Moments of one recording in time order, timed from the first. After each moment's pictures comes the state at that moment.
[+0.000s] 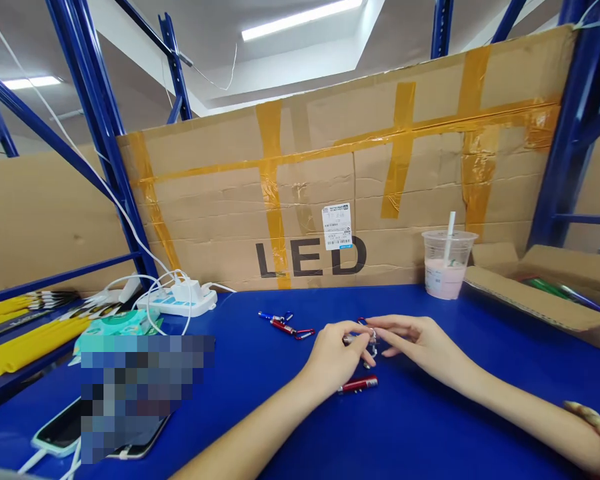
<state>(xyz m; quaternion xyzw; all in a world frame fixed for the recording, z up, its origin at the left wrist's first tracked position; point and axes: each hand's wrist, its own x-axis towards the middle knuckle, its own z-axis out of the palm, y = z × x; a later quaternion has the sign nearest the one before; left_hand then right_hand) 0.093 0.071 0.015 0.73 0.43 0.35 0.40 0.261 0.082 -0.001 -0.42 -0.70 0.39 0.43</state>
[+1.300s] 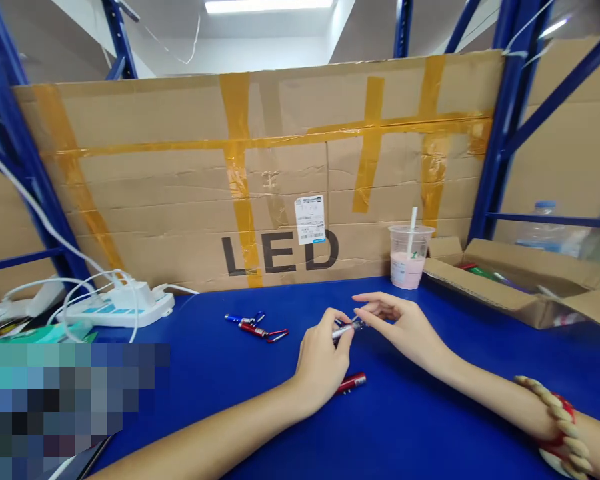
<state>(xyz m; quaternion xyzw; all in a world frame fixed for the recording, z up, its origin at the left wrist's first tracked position) 0.113 0.090 -0.015 0.76 0.42 0.41 0.28 0.269 0.086 0.000 -0.48 -0.68 0.20 0.51</state>
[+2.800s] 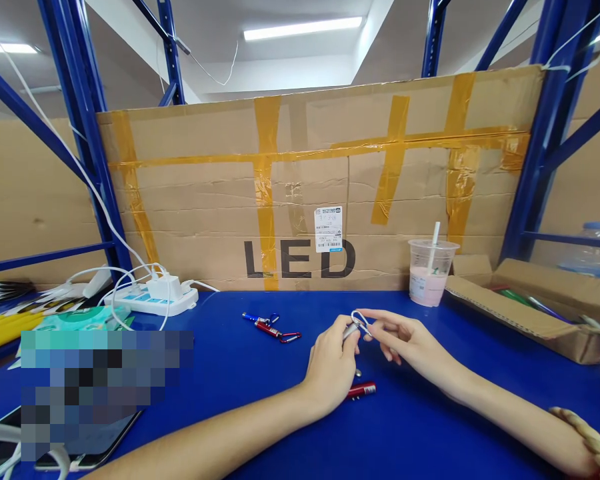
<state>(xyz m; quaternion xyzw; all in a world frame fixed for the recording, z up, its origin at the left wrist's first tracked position) 0.107 0.078 -0.006 0.75 0.42 0.42 0.30 0.266 0.084 0.002 -0.43 -0.70 0.38 0.43</state>
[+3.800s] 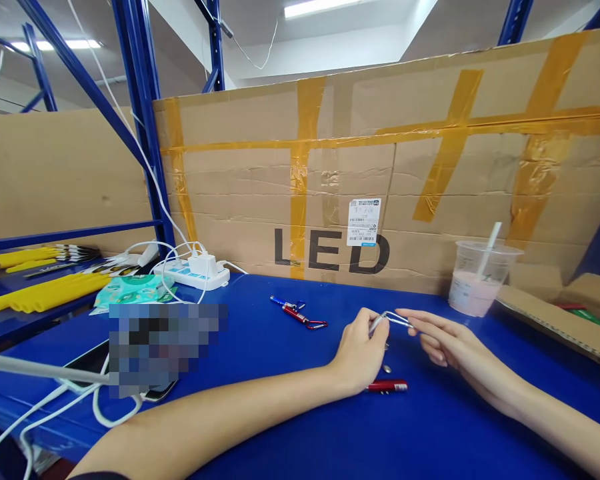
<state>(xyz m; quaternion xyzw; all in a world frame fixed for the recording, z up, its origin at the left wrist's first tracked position) 0.107 0.084 -0.011 0.68 0.41 0.47 0.40 0.267 0.084 0.002 -0.49 -0.60 0.44 0.46</state>
